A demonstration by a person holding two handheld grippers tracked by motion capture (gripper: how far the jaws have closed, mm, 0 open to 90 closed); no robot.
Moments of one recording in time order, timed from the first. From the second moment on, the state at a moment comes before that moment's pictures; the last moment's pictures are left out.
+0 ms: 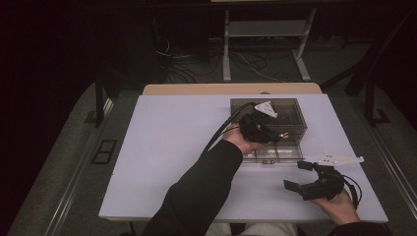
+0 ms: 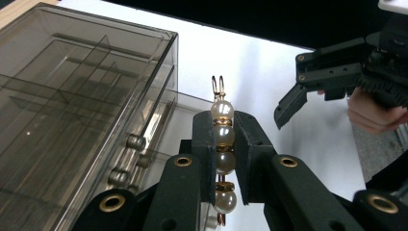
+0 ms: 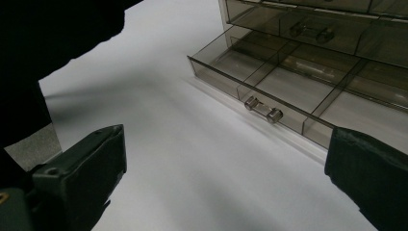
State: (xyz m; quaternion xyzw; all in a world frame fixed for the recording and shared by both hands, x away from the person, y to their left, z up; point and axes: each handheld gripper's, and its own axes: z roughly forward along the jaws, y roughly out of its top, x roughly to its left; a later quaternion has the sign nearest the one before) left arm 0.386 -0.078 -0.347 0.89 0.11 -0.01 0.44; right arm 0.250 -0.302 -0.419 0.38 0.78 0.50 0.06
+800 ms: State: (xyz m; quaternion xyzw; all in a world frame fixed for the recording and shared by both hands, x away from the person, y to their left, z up) left arm 0.387 -0.106 -0.369 0.89 0.10 -0.03 0.44; right arm 0.250 -0.302 -0.419 0.38 0.78 0.50 0.06
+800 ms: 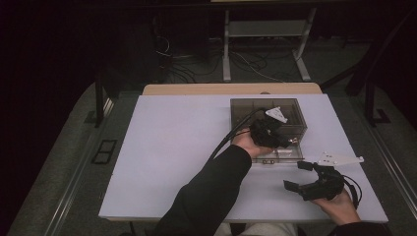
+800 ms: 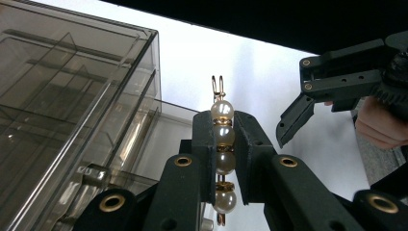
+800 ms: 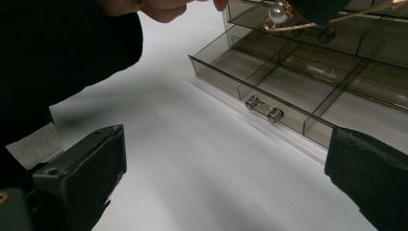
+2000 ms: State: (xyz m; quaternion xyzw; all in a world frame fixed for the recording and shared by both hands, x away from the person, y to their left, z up) left arm 0.397 -0.130 -0.414 0.89 0.13 -0.04 0.44; right arm 0.249 -0.303 -0.418 0.38 0.78 0.49 0.06
